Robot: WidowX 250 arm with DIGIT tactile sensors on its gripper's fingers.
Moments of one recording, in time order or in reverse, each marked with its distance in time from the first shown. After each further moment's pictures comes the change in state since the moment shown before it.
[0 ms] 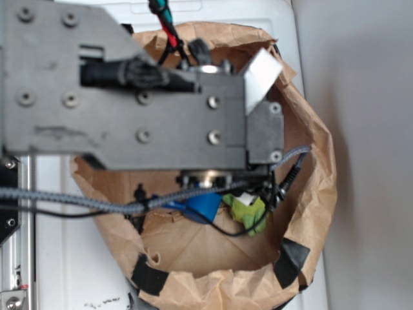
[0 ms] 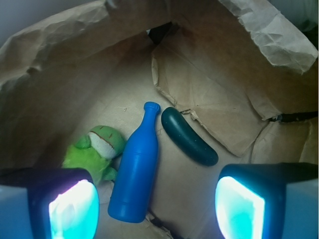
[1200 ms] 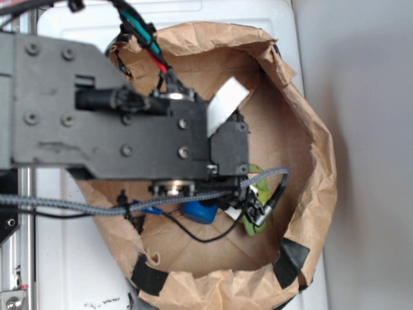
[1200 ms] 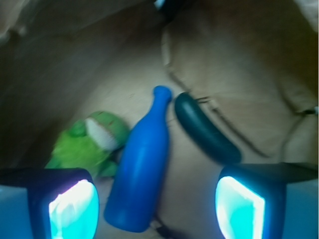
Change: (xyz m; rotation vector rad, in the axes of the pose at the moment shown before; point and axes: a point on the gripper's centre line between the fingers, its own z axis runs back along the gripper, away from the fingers) arm -0.013 -0.005 -0.033 -0.097 -0.005 -0.063
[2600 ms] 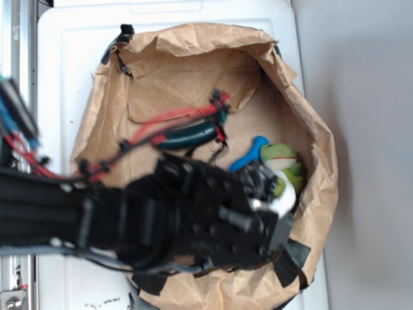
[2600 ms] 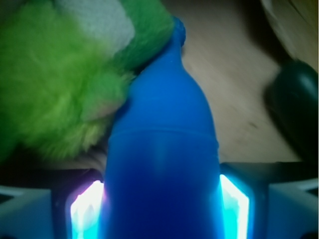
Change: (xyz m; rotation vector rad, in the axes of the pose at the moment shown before) arm -0.006 -0.026 -0.067 0.148 -0.032 0.018
